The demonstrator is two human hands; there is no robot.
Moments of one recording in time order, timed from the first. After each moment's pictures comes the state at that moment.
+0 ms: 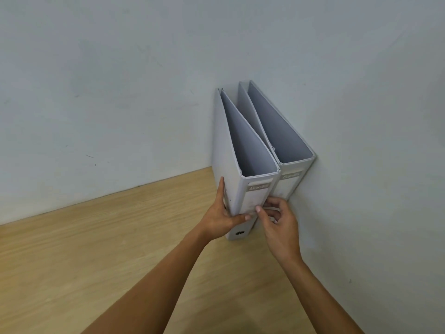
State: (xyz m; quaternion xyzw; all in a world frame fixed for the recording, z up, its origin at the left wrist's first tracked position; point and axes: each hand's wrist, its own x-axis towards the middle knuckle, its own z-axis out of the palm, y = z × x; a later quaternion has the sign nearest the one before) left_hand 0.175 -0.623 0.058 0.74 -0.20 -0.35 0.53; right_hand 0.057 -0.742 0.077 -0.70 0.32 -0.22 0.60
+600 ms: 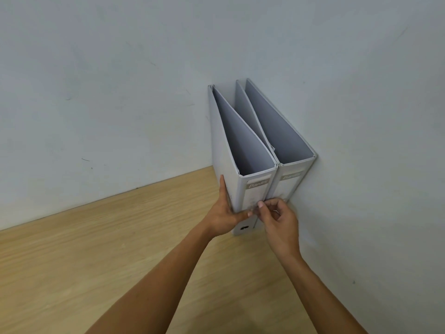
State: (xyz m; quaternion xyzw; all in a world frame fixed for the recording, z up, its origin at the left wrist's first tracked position) left_hand 0.186 -0.635 0.050 0.77 -0.21 -0.36 0.48; right_hand 0.066 -0.748 0.056 -0.68 0.35 -0.21 0.61
